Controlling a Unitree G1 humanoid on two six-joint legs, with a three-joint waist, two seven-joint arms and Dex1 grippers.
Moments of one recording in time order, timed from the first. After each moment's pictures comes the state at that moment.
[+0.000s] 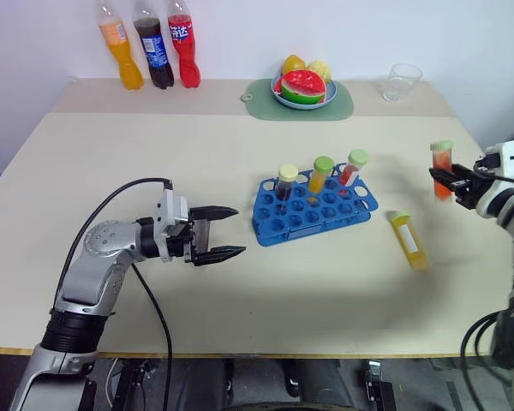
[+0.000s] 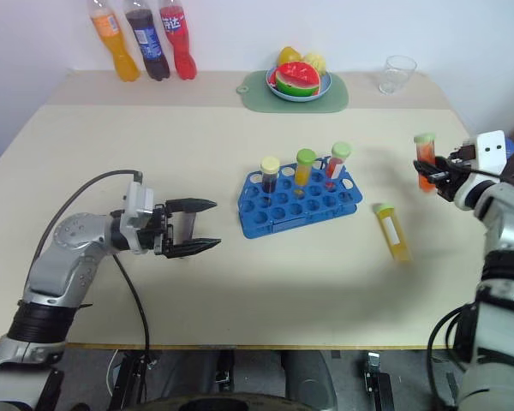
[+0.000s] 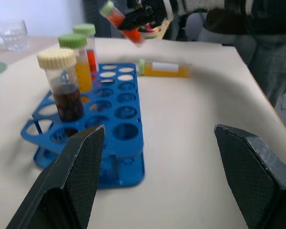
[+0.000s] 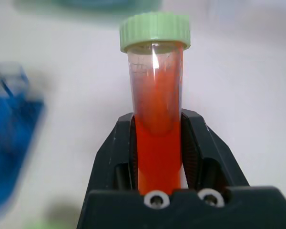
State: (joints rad) left arm -0.34 0.57 -0.03 -0.07 -0.48 0.18 -1.22; right arm -0.49 -0.68 -0.42 0.47 0.26 0.19 0.70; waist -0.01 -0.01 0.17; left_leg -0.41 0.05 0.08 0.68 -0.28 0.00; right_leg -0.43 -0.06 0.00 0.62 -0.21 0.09
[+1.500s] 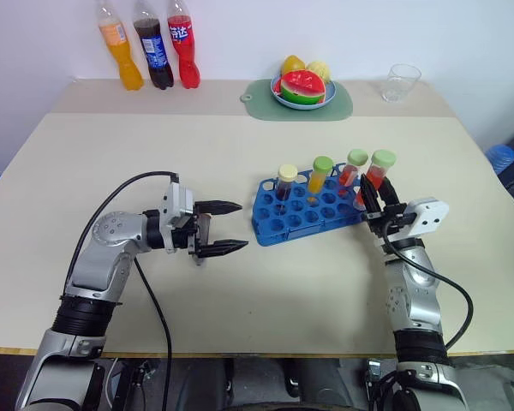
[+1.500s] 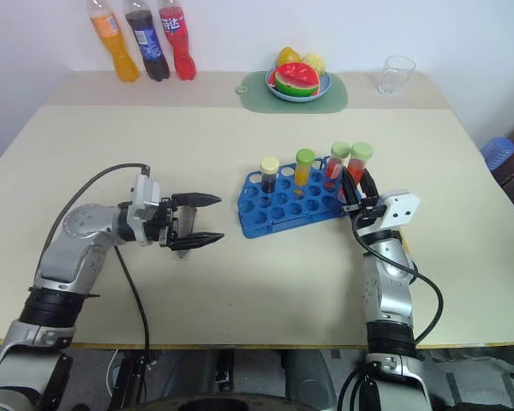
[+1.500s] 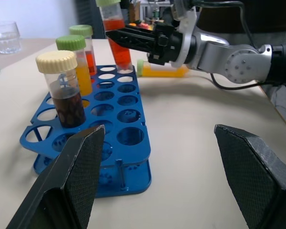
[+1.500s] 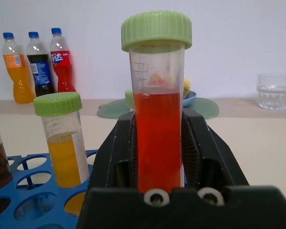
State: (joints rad) left arm -0.39 0.56 -0.06 0.00 -0.47 0.15 -1.24; right arm -0.23 -0.19 -0.23 0.19 0.30 -0.32 0.43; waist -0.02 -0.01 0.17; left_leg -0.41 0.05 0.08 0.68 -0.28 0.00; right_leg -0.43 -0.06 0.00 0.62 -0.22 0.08
